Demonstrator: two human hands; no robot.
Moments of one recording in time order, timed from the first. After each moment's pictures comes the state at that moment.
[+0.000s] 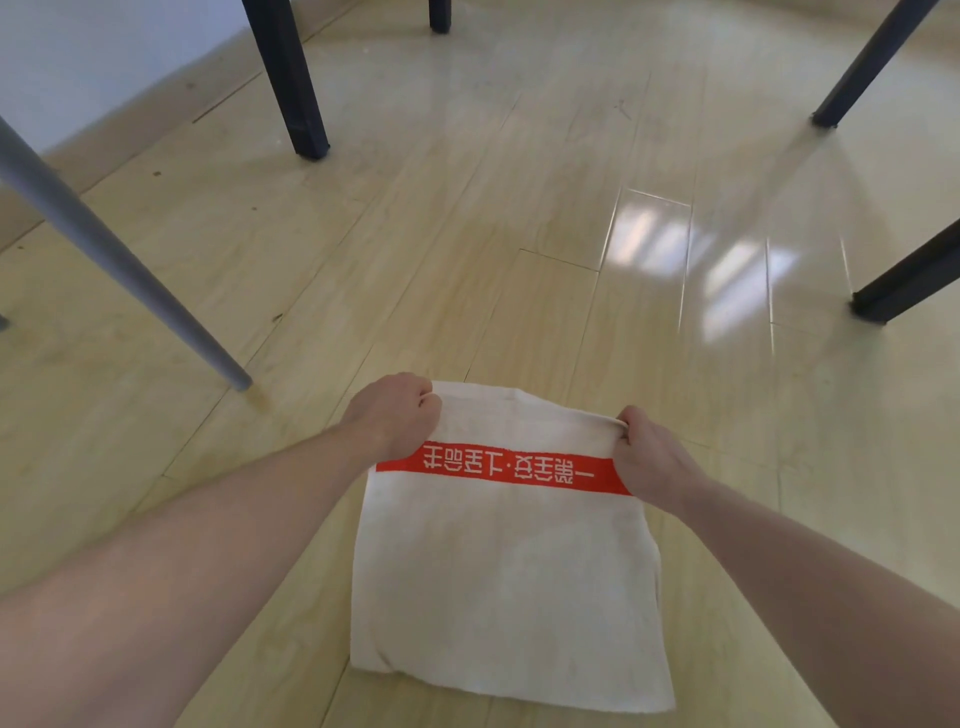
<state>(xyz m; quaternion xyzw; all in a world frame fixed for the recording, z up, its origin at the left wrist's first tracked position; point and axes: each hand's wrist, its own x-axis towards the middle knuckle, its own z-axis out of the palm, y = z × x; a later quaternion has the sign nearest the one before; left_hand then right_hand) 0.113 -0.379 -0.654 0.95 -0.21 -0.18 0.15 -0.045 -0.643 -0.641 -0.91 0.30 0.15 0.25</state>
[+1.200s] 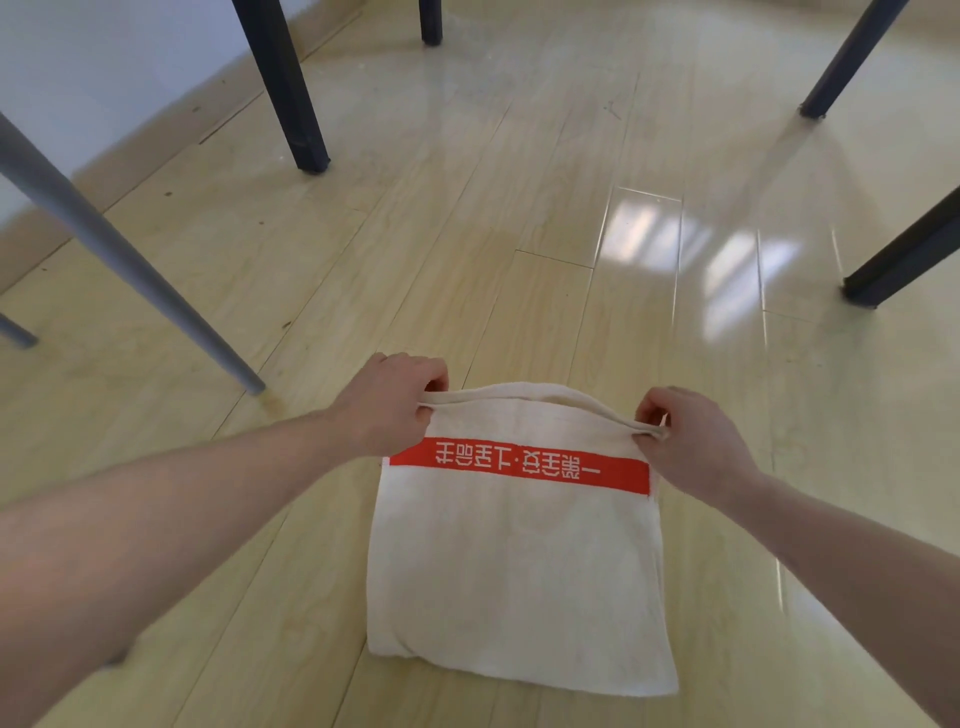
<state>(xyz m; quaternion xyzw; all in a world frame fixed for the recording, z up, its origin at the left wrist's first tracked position) 0.108 -0.364 -0.615 0.90 -0.40 -0.11 0.12 -0.075 -0.670 -0.619 -0.95 0.22 0.01 0.22</state>
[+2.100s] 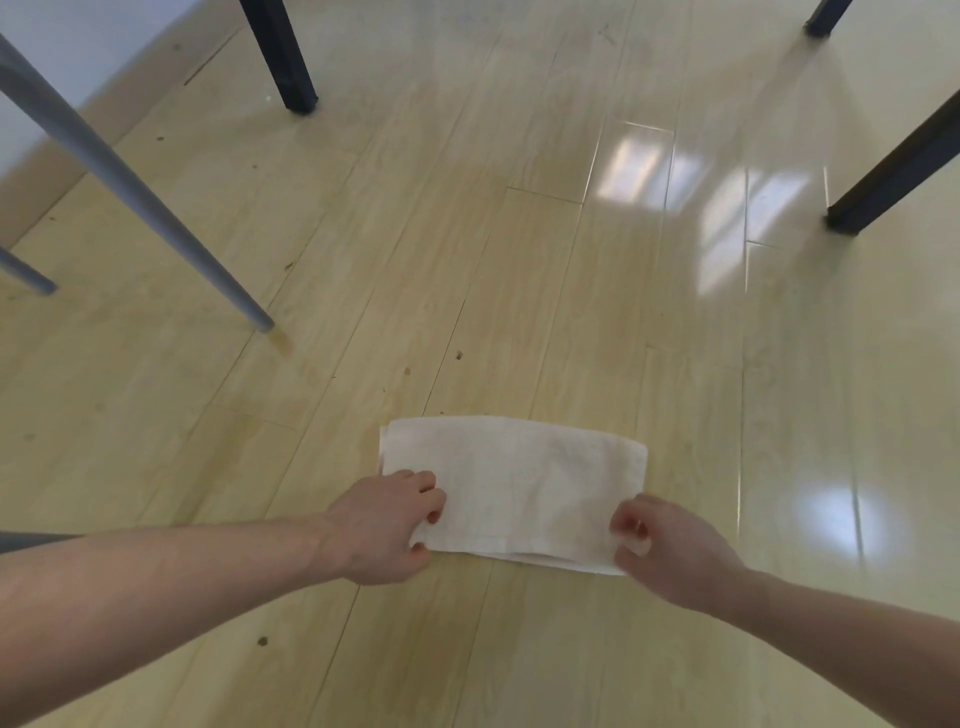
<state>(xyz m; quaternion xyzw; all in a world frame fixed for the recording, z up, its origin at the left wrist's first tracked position) -0.065 -0.292 -0.628 0.82 -0.47 -0.32 -0.05 -0.246 -0.599 -0.648 -0.93 0.17 0.24 0.22</state>
